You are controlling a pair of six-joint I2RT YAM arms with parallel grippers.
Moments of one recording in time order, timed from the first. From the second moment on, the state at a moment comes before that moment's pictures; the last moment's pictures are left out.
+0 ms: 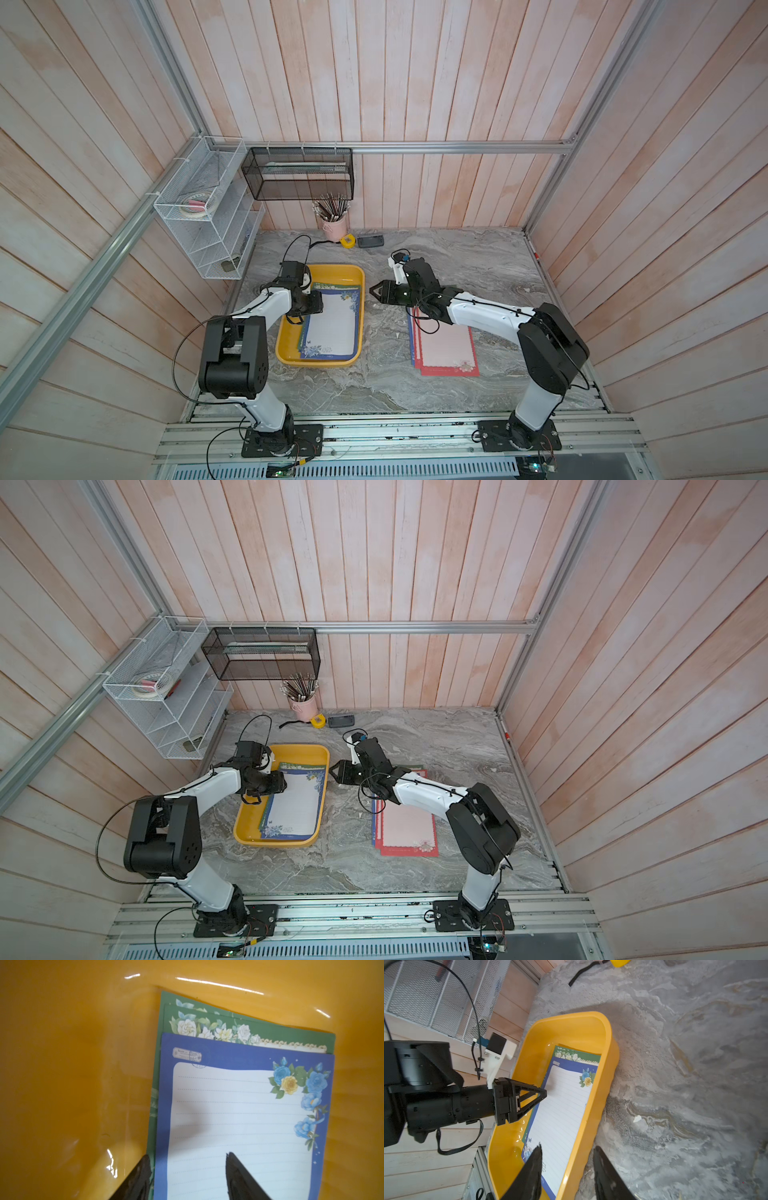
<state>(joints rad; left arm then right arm) -0.03 1.67 1.00 -0.48 0.16 -0.12 0.76 1.78 1.16 0.06 -0.29 0.76</state>
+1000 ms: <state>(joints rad) -0.03 1.66 0.99 -0.54 0.17 -0.15 0.77 1.80 1.17 0.03 -0.37 0.78</state>
